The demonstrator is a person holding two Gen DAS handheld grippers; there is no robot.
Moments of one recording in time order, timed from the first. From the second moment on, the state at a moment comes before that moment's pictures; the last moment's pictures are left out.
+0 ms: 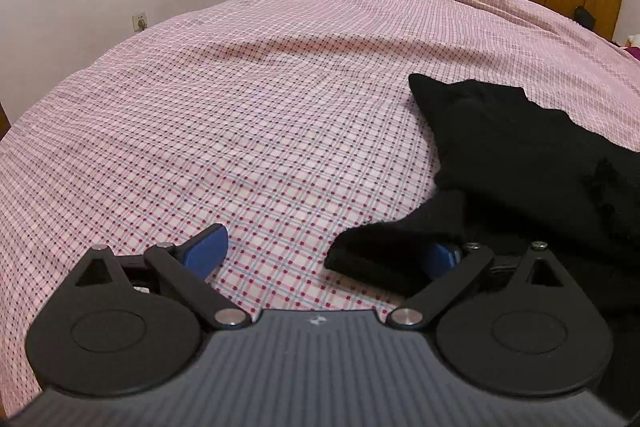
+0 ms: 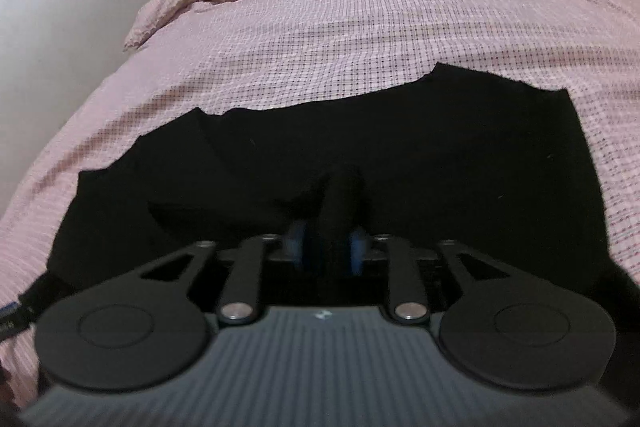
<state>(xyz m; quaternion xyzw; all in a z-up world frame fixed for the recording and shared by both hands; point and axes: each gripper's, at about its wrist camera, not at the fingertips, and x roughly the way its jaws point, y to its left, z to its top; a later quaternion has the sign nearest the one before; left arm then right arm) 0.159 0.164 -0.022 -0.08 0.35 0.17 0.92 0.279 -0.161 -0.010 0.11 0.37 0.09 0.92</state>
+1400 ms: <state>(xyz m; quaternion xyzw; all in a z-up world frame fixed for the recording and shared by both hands) 0.136 0.137 0.021 -0.06 0.32 0.14 0.94 0.219 -0.201 0.049 0.05 0.23 0.07 0.97</state>
